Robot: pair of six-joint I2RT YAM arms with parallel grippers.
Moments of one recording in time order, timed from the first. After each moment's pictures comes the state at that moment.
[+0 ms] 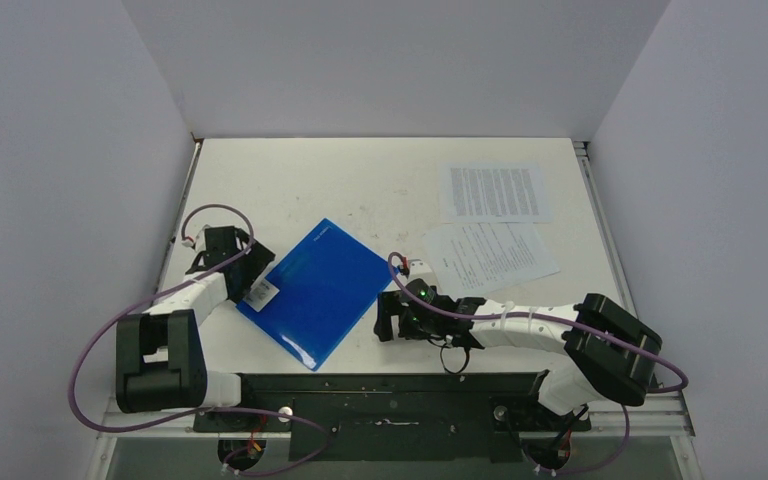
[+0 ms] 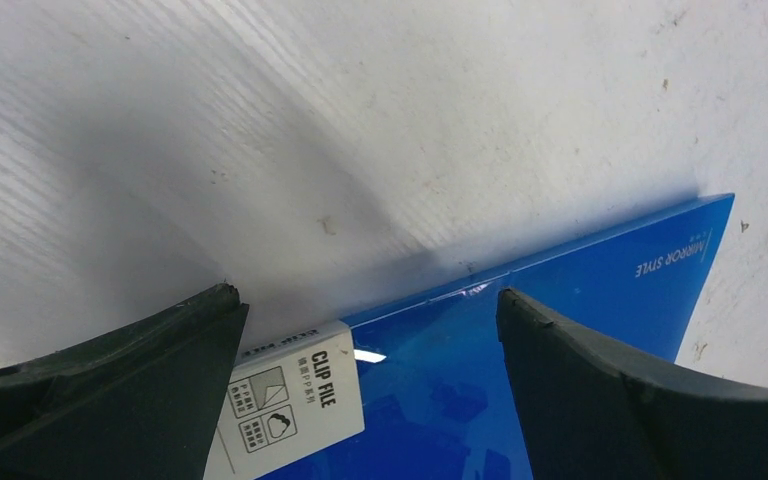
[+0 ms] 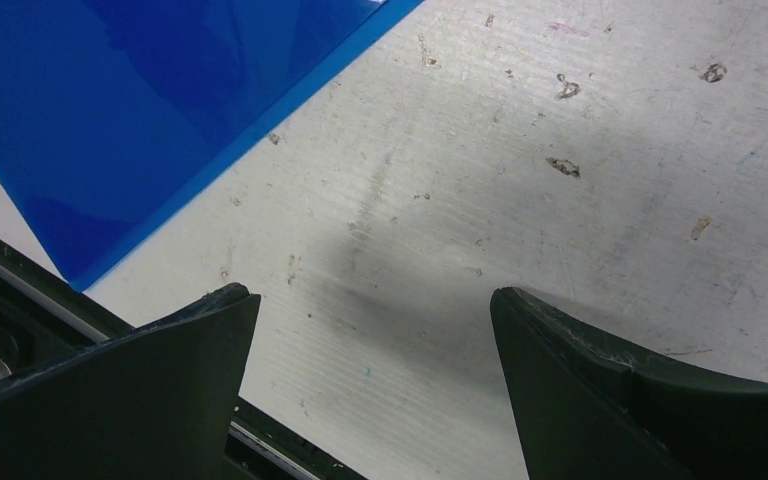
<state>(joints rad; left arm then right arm) 0.07 1.38 0.63 -0.16 -0.06 -0.85 1.01 1.45 0.65 -0.04 0.11 0.75</state>
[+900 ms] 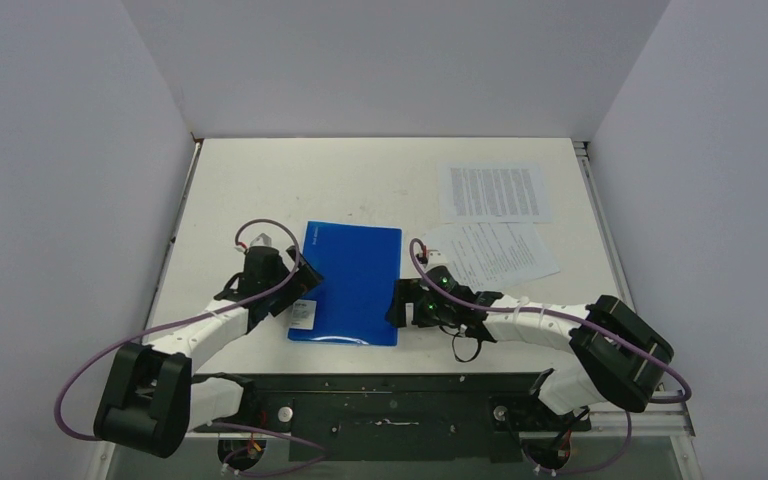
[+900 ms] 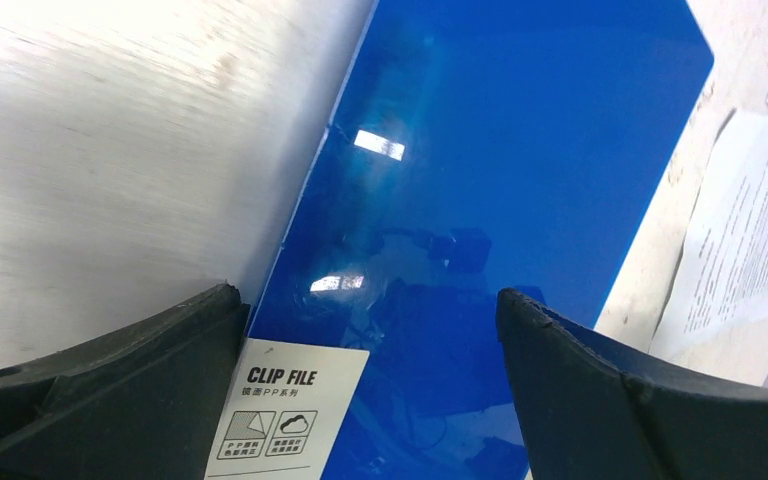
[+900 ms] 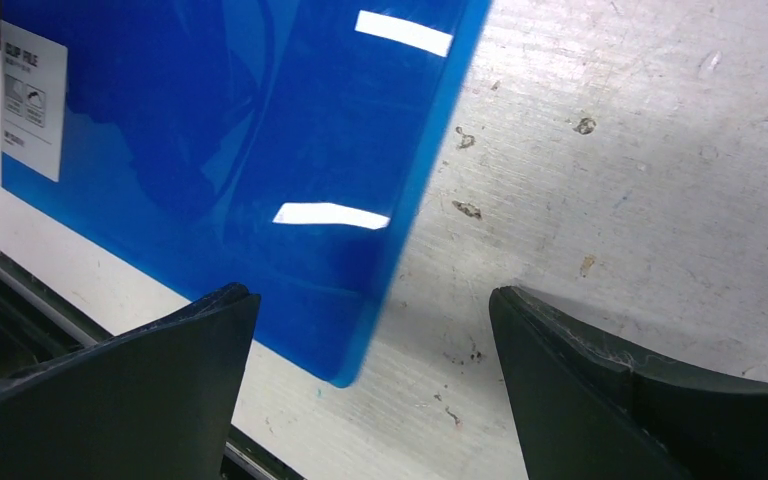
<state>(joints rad) -0.29 1.19 0.45 -0.06 0.03 -0.87 0.86 1.41 0.57 0.06 0.00 0.70</state>
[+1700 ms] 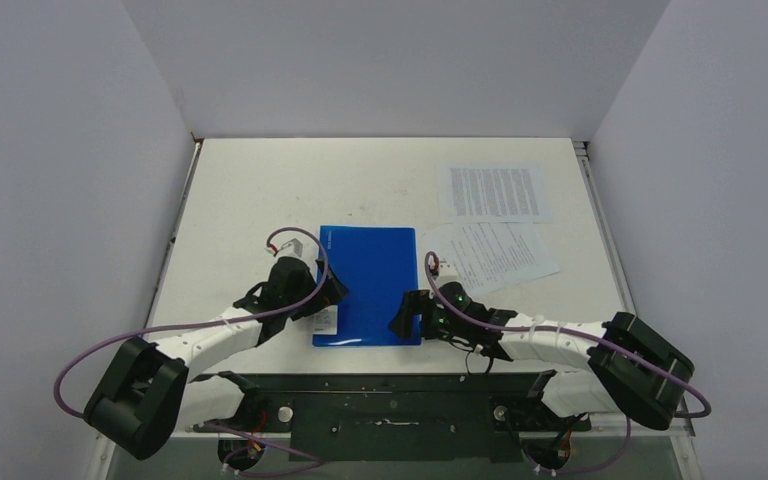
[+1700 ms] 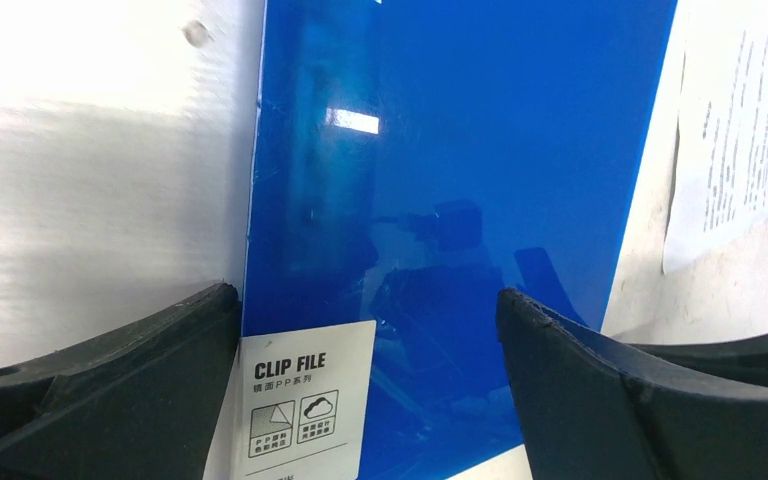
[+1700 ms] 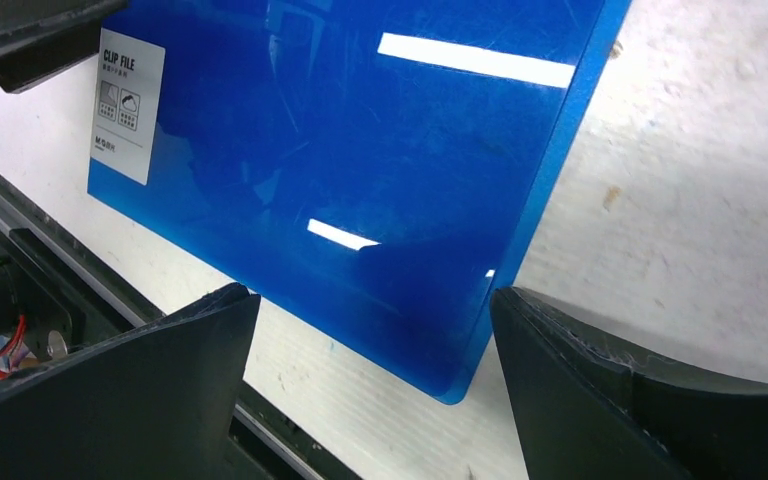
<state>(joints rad) -0.51 1.20 0.42 0.02 -0.03 -0.87 0.89 1.31 0.42 0.21 -0.02 0.75</state>
